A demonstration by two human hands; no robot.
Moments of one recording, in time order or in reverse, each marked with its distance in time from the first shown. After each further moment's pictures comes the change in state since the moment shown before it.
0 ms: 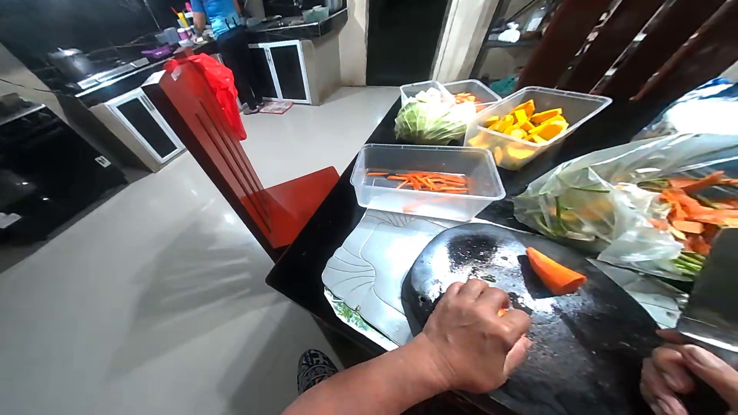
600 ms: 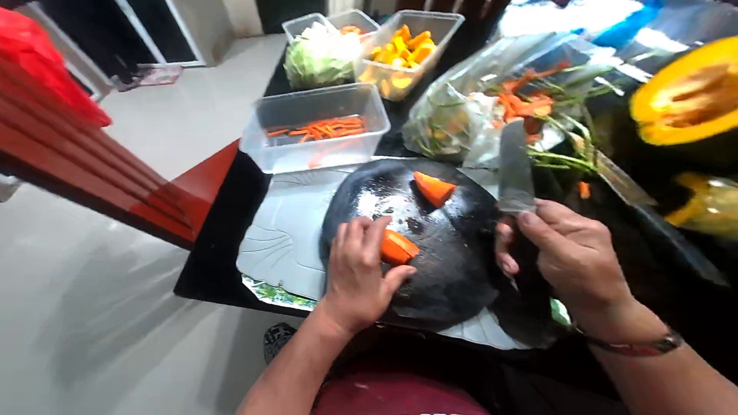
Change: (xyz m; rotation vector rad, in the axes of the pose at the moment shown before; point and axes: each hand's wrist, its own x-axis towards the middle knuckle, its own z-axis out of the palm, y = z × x) left_hand -0.019 -0.003 -0.008 -0.118 0.071 -0.271; right_hand -0.005 -0.014 0.008 -0.208 0.123 0.023
